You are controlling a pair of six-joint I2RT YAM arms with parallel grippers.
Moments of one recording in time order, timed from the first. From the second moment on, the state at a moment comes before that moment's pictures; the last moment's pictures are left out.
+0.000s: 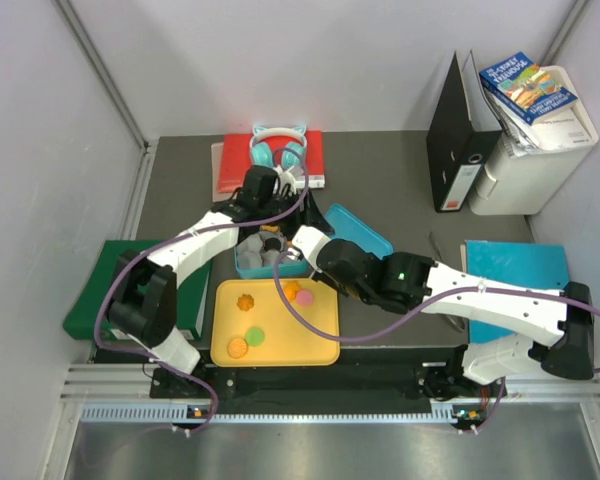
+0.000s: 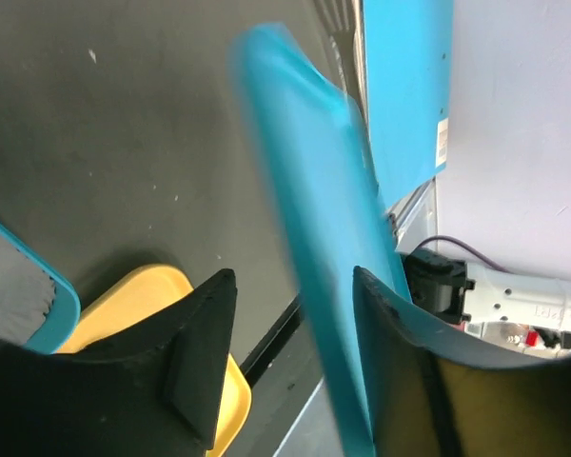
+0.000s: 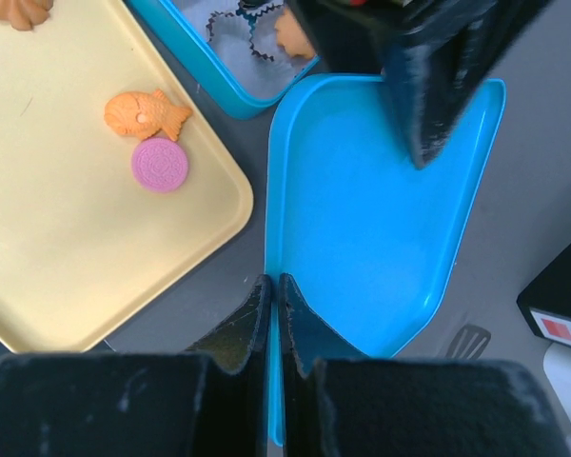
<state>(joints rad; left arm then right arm) -0.50 1.61 1.16 -0.18 0.66 -0.72 1.22 1.30 1.19 -0.68 0.46 -0.09</state>
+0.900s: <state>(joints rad) -0.50 1.57 1.17 -0.25 0.42 -0.65 1.19 1.15 1.25 -0.72 0.63 0.15</state>
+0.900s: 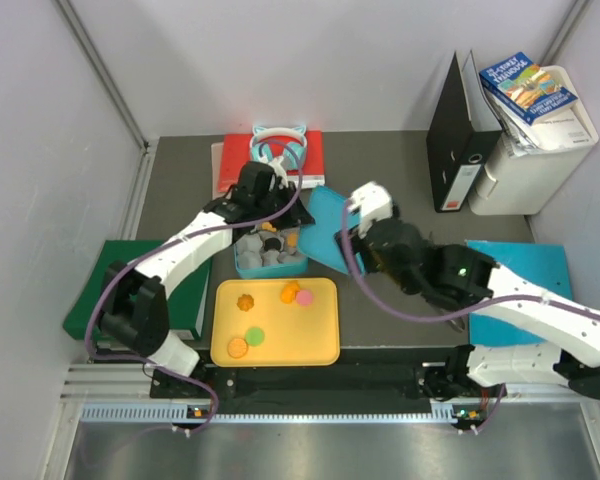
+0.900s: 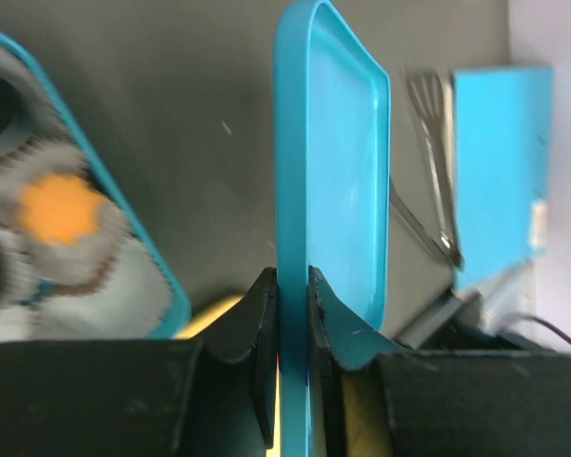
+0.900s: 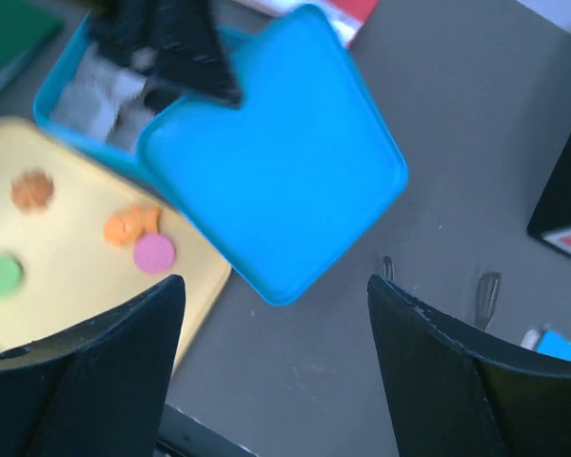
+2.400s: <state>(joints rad) -1.36 1.59 0.61 1.22 -0.92 1.58 0.34 1.31 1.13 -0.29 -0.51 0.82</state>
